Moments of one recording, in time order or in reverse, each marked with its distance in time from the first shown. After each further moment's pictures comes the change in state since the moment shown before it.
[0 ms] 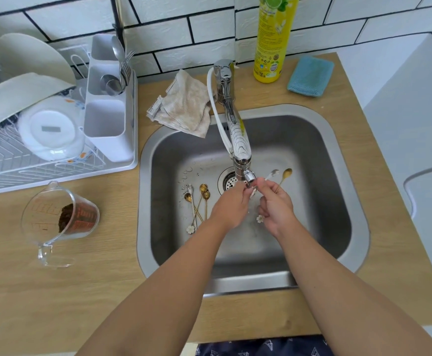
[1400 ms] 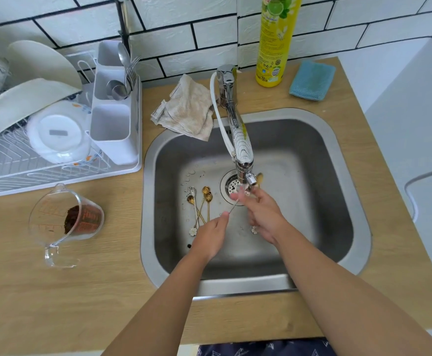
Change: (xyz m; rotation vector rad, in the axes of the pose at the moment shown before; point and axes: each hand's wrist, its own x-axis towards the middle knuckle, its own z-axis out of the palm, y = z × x) left_hand -0.064 -0.048 0.006 -0.282 -0.025 -0.411; right_hand -0.007 0.011 0.011 -0.301 -0.206 0.068
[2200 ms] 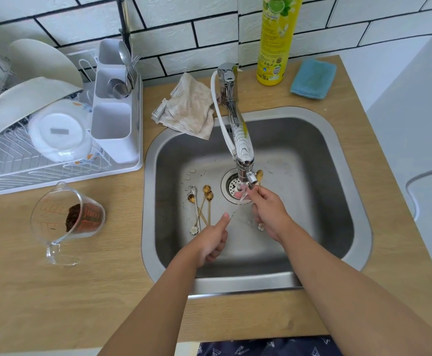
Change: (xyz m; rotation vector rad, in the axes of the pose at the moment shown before) left_hand -0.007 0.002 -0.015 -0.327 -0.368 -0.328; right_hand 0.003 -0.001 -0.007 -0.114 0.018 -0.108
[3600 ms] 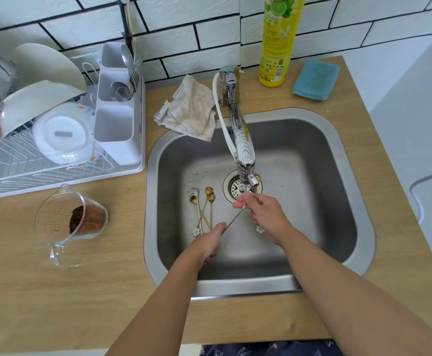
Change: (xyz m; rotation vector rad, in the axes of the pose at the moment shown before) left_hand 0.000 -0.002 -0.003 0.076 0.189 -0.171; right_hand 0.000 0.004 0.004 -0.085 -0.033 0.054
